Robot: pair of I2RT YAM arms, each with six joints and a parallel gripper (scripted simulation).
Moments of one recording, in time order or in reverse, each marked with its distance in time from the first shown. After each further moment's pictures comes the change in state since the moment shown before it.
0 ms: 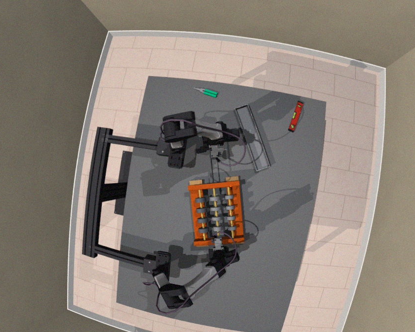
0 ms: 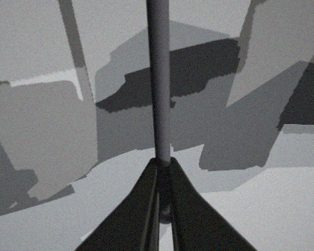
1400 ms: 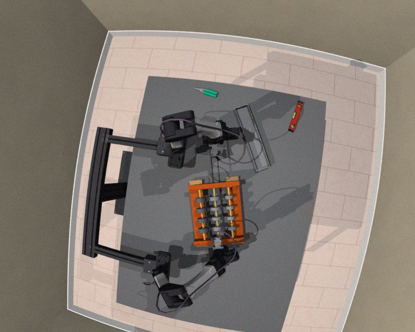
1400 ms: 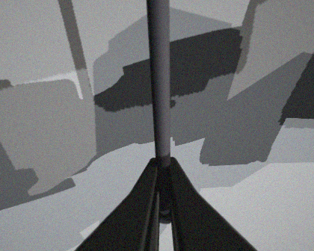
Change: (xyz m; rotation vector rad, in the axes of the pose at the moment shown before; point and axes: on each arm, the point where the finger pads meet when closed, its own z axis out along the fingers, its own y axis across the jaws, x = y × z) left arm 0.007 0.000 0.000 -0.002 0.005 -0.001; right arm -0.007 0.000 0.000 0.007 -0.013 -0.005
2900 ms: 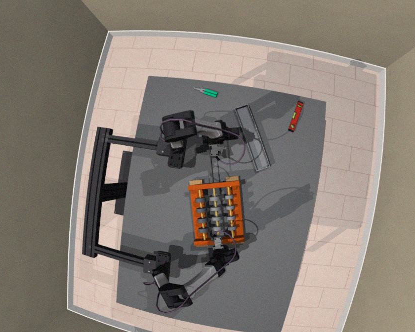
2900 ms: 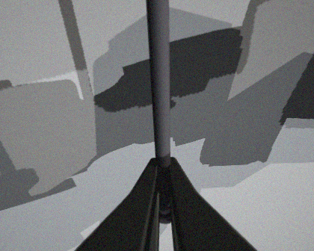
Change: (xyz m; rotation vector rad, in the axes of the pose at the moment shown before) left arm 0.000 0.000 0.000 -0.001 -0.001 0.001; right arm 0.000 0.000 0.000 0.000 0.001 0.003
